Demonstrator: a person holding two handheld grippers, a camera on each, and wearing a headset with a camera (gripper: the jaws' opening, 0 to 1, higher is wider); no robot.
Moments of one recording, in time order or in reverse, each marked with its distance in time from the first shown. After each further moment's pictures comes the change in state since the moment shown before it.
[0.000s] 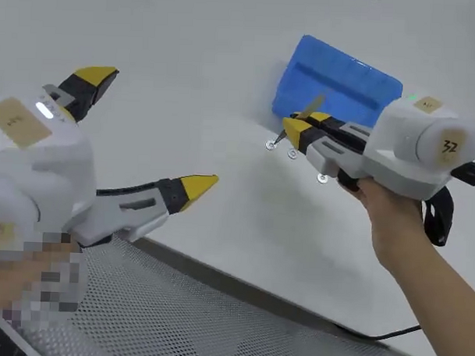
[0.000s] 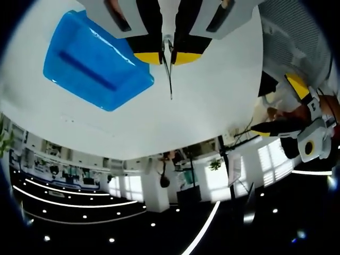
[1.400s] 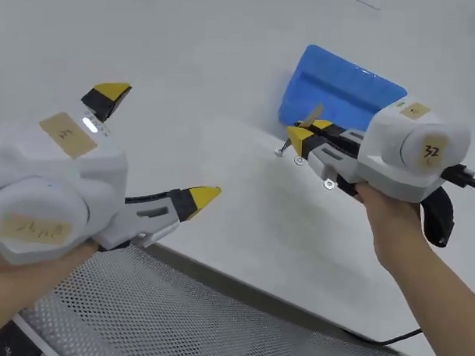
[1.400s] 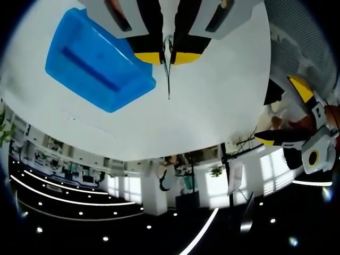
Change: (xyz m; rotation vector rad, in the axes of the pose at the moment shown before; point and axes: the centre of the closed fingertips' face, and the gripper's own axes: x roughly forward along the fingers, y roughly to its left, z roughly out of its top) left arm 0.001 0.002 -0.012 0.058 0.069 0.020; right arm 0.005 0.000 -0.005 -0.061 0.041 -0.034
